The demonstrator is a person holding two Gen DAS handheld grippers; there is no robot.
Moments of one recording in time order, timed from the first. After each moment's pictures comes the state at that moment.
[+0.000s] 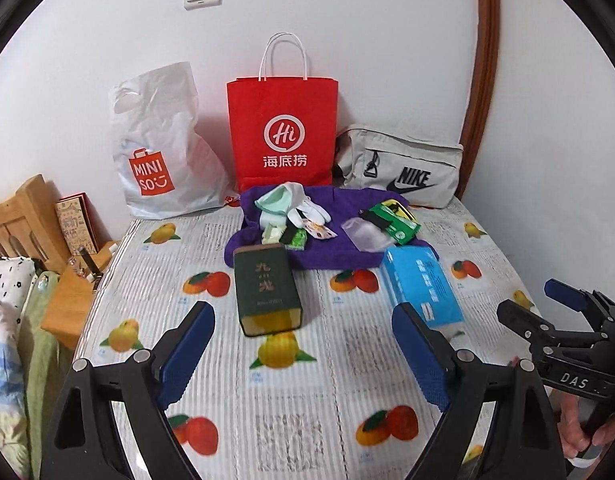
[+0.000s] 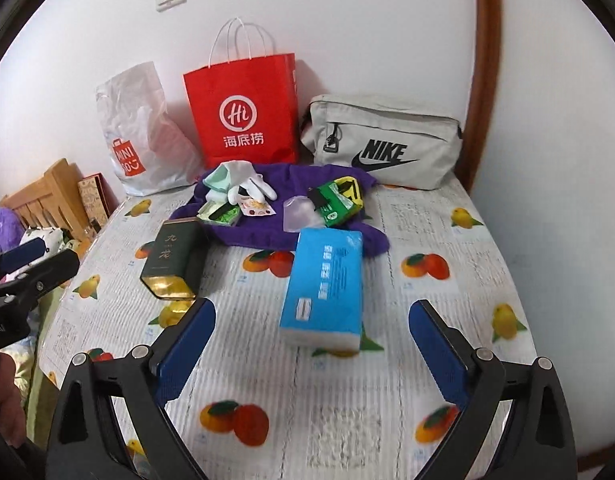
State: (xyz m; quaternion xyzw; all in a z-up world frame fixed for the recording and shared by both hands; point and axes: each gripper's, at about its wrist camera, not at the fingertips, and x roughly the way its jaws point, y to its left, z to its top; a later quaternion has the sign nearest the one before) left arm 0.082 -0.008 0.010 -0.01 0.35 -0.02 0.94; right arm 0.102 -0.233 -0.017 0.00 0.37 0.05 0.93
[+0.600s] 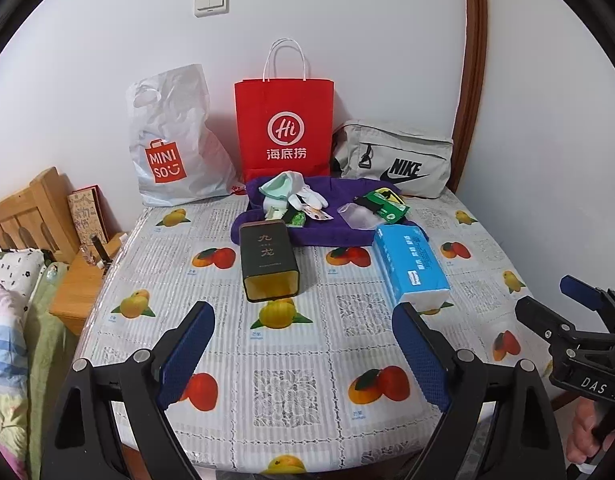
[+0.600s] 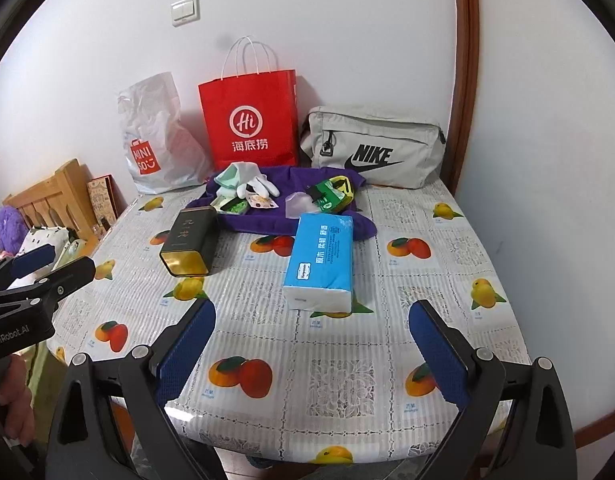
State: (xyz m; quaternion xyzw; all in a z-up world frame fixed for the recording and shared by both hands) left arm 0.021 -0.013 0.006 -0.01 0.34 -0.02 0.94; right arm 0.024 -0.240 -0.009 -0.01 0.35 0.04 0.94
